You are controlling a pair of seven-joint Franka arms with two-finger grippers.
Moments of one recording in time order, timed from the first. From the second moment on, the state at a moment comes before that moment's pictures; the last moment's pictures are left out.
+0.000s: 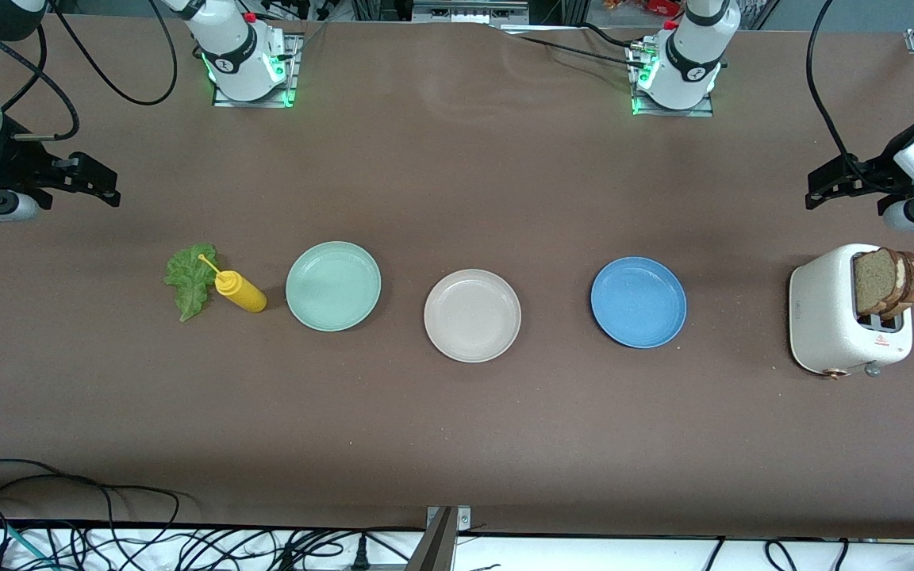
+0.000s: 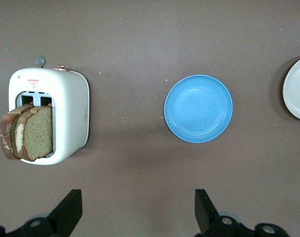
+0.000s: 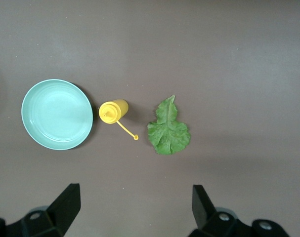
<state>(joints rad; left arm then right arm) -0.10 0.06 0.09 -1.53 0.01 1.51 0.07 -0.02 -0.01 0.06 -1.69 -0.01 1.66 -0.02</state>
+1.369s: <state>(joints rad) -0.10 0.07 0.09 -1.53 0.01 1.51 0.07 -0.02 -0.01 0.06 -1.69 0.00 1.65 -0.02</state>
